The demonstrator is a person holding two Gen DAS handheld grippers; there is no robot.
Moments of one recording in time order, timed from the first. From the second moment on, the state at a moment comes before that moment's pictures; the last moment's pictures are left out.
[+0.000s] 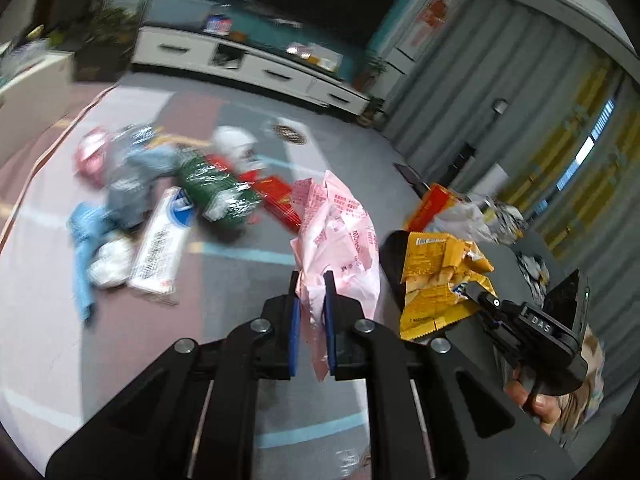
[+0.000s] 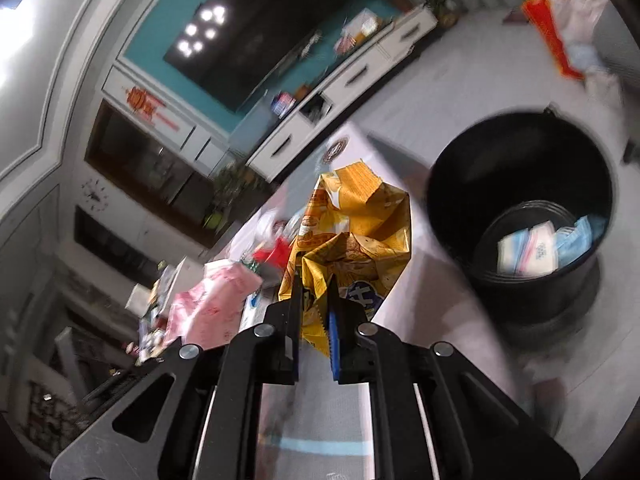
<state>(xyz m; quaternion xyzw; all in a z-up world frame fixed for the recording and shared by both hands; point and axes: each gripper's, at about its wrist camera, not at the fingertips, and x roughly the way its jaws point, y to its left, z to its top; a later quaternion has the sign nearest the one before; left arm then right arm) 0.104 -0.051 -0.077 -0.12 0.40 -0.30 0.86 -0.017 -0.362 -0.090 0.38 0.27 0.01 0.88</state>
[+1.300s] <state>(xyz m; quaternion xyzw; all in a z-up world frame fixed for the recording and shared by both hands) 0.120 -0.262 -0.105 0.03 0.42 -0.37 0.83 -0.040 -0.463 -0.148 0.40 0.26 -0.13 0.87</state>
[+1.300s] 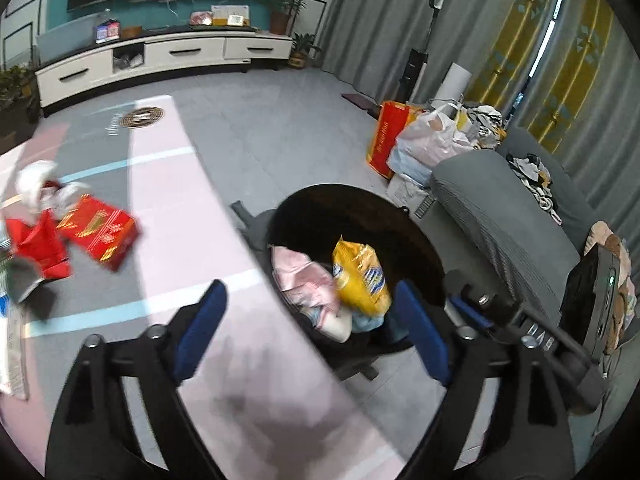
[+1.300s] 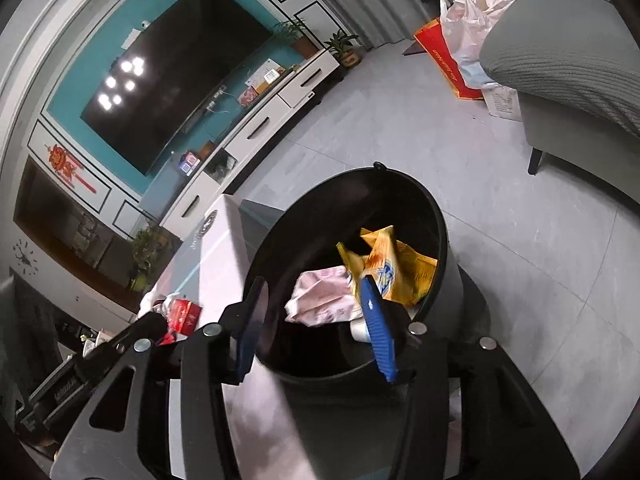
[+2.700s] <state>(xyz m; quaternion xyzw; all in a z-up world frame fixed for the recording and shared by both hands) 0.075 0.114 -0.137 -0.16 0.41 -0.13 0.89 0.017 -0.215 -0.116 0.18 0.41 0.07 0.89</state>
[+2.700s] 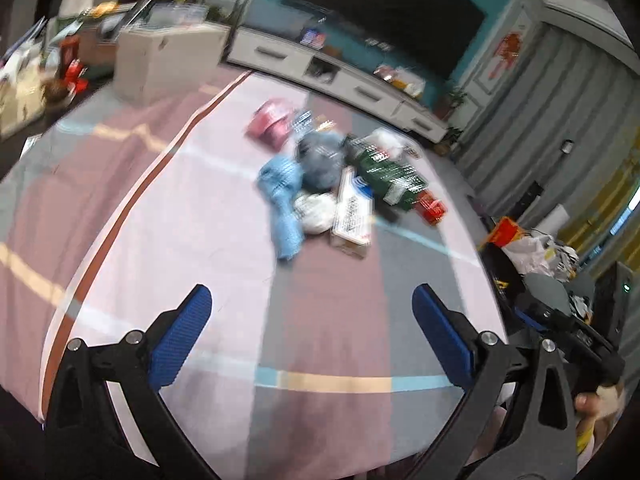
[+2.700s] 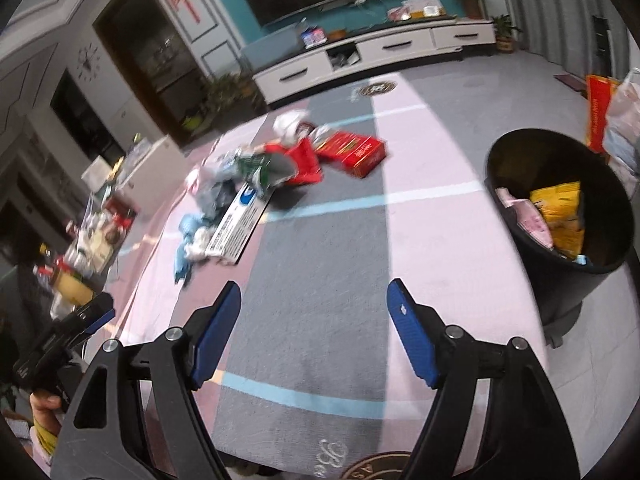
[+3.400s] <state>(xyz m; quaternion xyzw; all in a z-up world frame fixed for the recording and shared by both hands) 0.157 0.131 -0.158 -0.10 0.43 -0.05 0.90 0.154 -0.114 -0.150 0.19 0.47 0.11 0.85</state>
